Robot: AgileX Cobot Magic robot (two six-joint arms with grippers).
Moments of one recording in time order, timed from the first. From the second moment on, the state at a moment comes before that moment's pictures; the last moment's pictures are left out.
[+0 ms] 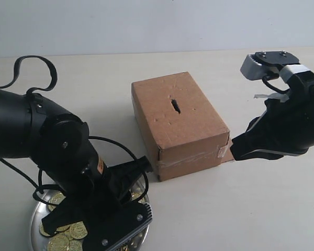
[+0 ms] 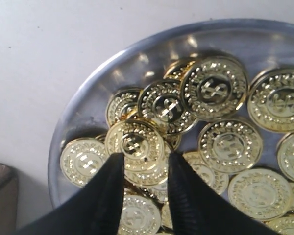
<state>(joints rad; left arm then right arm) -0.89 1.75 -0.84 -0.19 0.56 1.92 0.34 1.30 -0.71 0.61 0.78 -0.54</state>
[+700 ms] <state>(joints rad) -0.77 0.89 -0.71 -0.53 0.55 0.93 0.34 0.49 -0.58 0.62 0.43 -0.58</state>
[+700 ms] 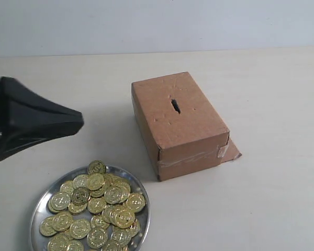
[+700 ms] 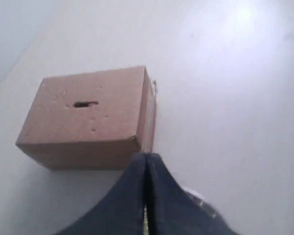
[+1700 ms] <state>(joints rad) -0.77 0.04 0.00 -0.99 0.17 0.92 0.34 0.00 -0.08 0.66 0.24 -0.30</state>
